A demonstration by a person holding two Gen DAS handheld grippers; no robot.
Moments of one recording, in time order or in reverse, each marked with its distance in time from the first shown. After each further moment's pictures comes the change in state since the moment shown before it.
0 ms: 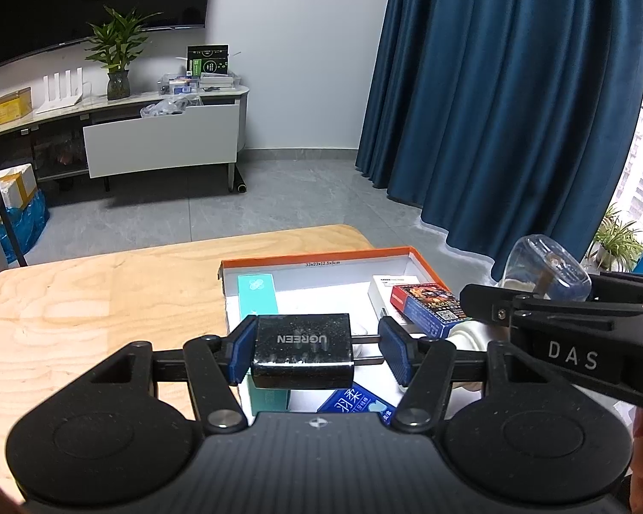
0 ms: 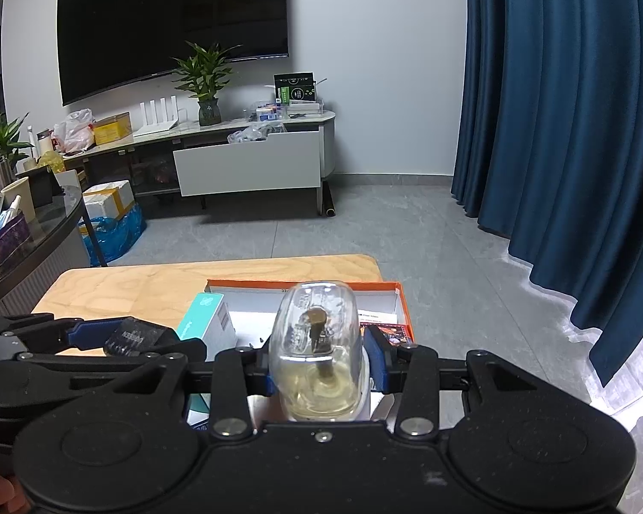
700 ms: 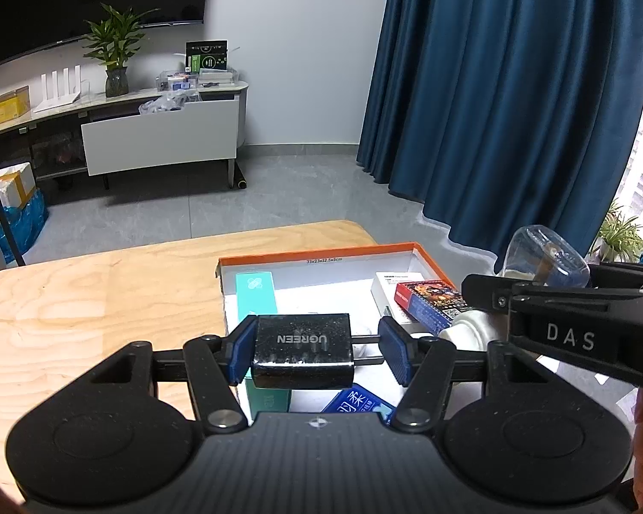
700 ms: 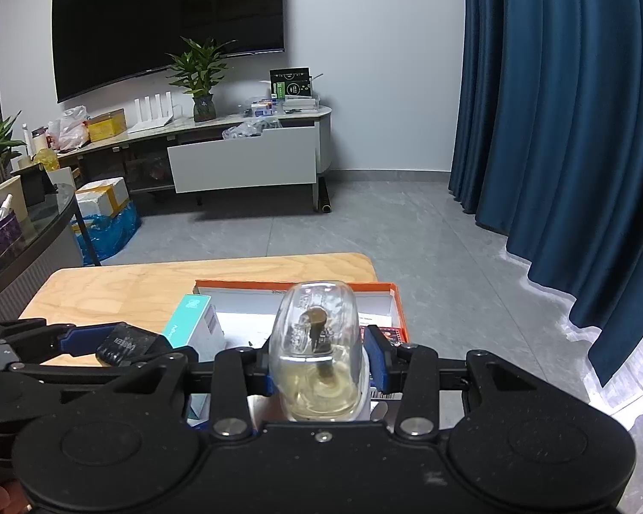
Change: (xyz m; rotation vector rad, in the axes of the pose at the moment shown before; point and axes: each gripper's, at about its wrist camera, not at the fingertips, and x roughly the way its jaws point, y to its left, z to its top) left arm 0.007 0.004 0.001 0.007 0.014 0.002; right arm 0.013 -0.002 0.001 0.005 0.013 -0.008
